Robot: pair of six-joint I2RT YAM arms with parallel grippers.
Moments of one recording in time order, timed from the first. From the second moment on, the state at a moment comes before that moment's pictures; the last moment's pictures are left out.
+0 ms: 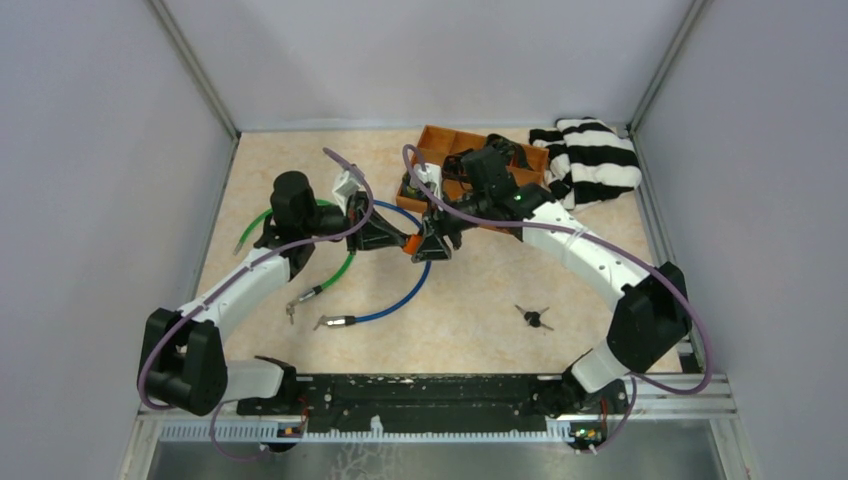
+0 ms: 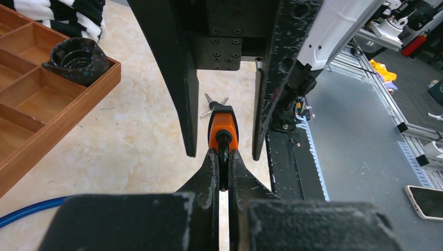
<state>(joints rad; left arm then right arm) -0.34 1.30 0.81 0.43 1.25 -0.25 0.63 1.51 1.31 -0.51 -0.90 -0.26</state>
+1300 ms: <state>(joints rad) -0.34 1.24 1.04 -0.26 0.92 0.29 0.07 1.64 1.01 -0.91 -0.57 -0.71</state>
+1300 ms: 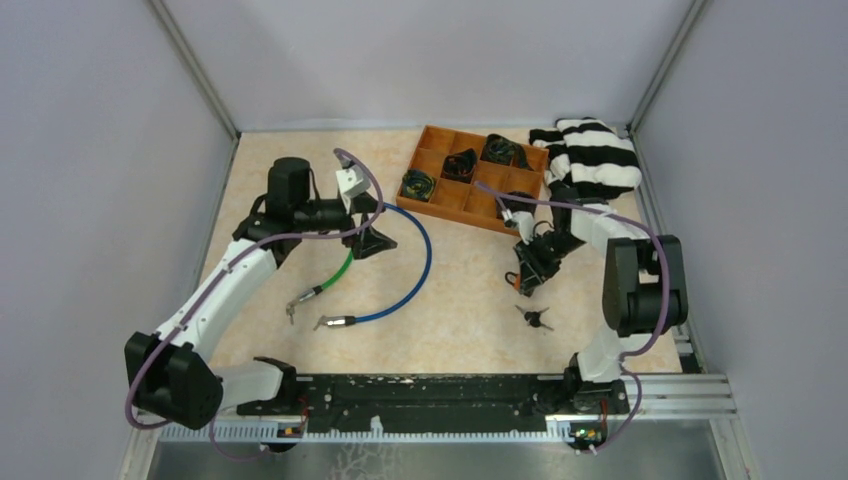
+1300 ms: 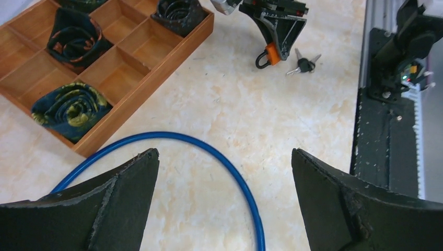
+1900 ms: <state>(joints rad) -0.35 1.20 0.88 -0.44 0.73 0.51 -0.02 1.84 1.10 -1.01 -0.64 -0.75</state>
